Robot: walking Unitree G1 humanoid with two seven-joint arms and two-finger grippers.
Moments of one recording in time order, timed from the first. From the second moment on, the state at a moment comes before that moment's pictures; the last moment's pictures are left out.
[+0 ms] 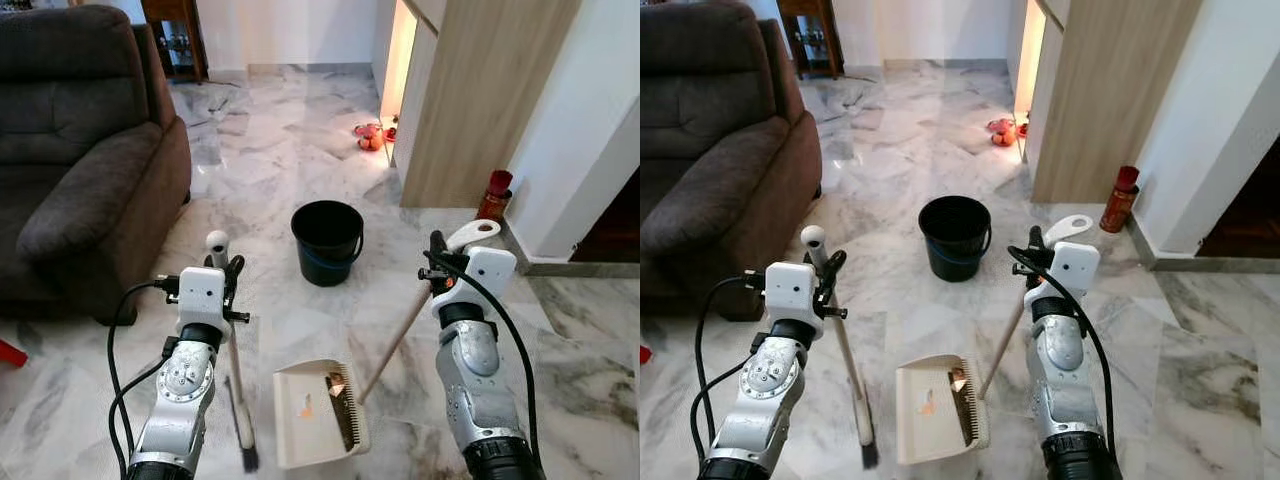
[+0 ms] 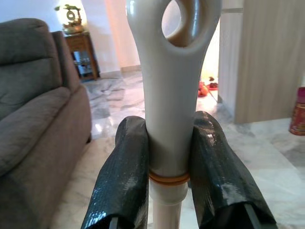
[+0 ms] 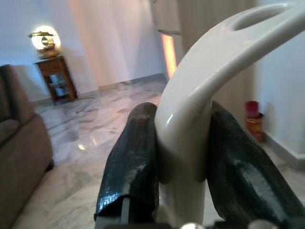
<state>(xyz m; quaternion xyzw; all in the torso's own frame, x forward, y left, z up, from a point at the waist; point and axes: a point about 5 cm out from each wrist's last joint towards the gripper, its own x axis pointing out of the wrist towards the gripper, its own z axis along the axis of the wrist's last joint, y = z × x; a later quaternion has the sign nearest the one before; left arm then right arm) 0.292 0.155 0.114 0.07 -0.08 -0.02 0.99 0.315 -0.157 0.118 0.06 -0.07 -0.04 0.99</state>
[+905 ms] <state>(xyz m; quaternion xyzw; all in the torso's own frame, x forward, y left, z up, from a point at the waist) 0.292 0.161 0.114 0.07 -0.08 -0.01 0.99 0.314 -0.146 0.116 0.06 -0.07 -0.01 1.00</state>
